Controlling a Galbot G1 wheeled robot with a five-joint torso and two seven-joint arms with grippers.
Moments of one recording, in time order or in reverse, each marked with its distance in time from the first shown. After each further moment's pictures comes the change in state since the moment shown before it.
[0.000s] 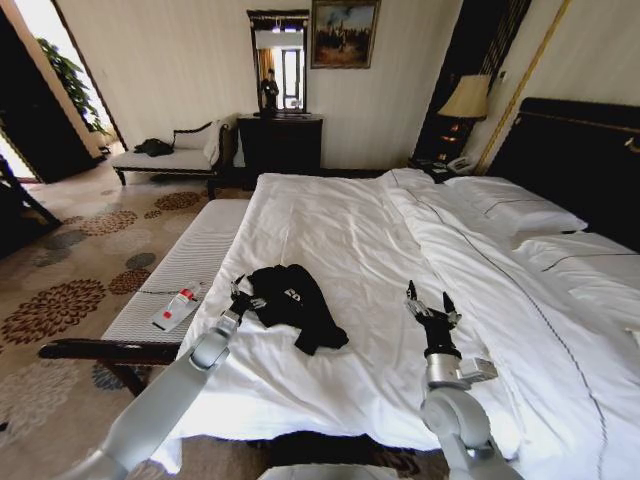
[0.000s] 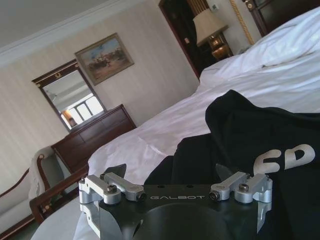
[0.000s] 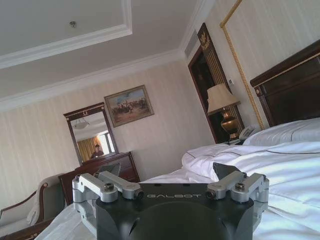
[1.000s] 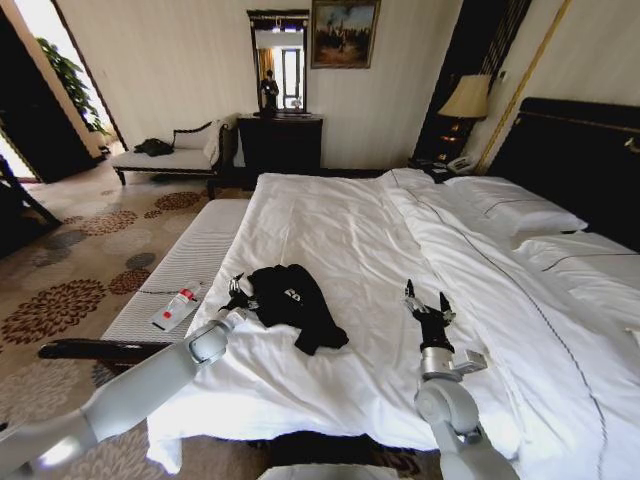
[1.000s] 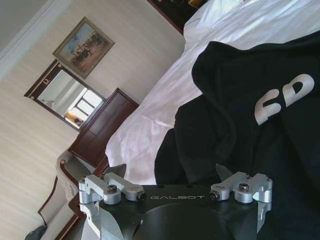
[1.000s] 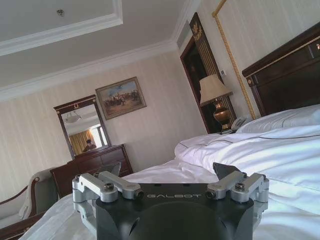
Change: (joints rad) left arm -0.204 0.149 0.353 -0.049 0.038 0.251 -0.200; right arm 0.049 -0.008 -0.024 -0.078 0.016 0.000 0.033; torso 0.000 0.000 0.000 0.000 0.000
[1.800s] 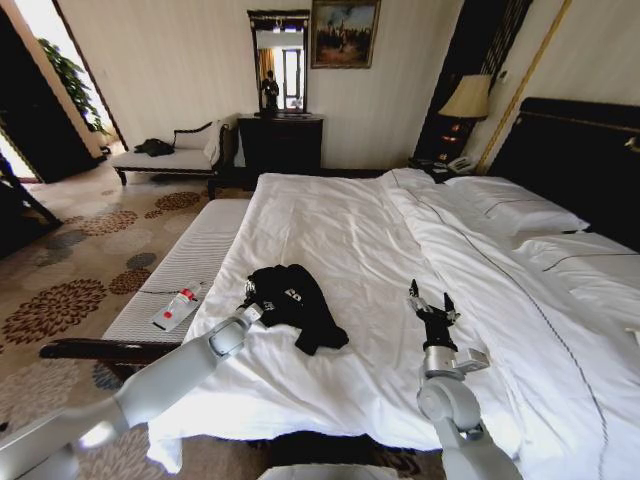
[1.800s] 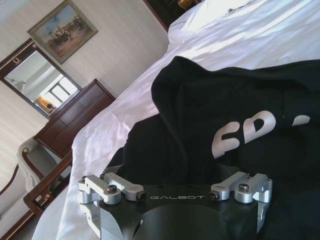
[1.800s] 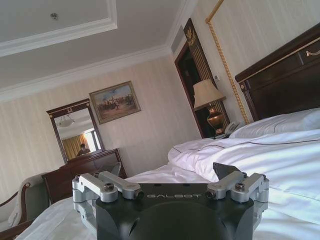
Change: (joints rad) left arm -0.048 -0.141 0.032 0.085 -0.078 0.031 0.061; right arm 0.006 -0.011 0.026 -0.010 0.015 0.014 0.006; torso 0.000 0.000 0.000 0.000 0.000
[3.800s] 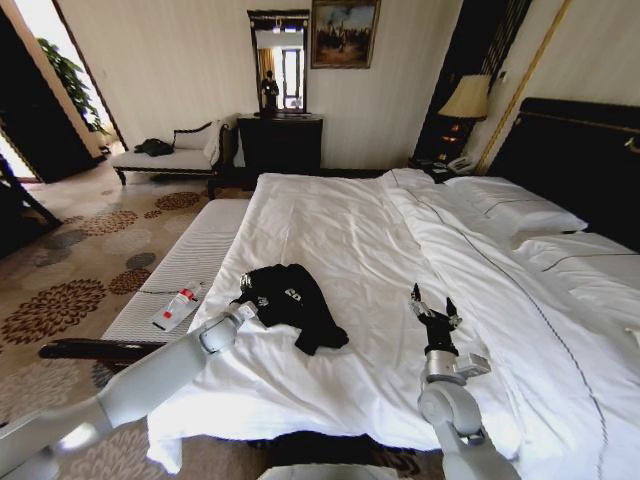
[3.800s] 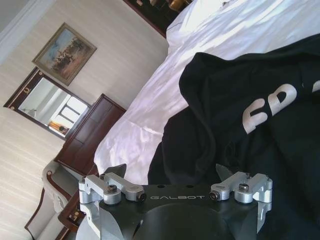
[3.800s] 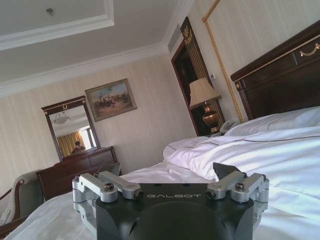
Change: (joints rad) left arm 0.026 0.169 -0.037 -0.131 0.111 0.013 0.038; right arm -0.023 0.014 0.006 -0.006 -0.019 0.010 0.001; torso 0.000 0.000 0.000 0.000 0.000
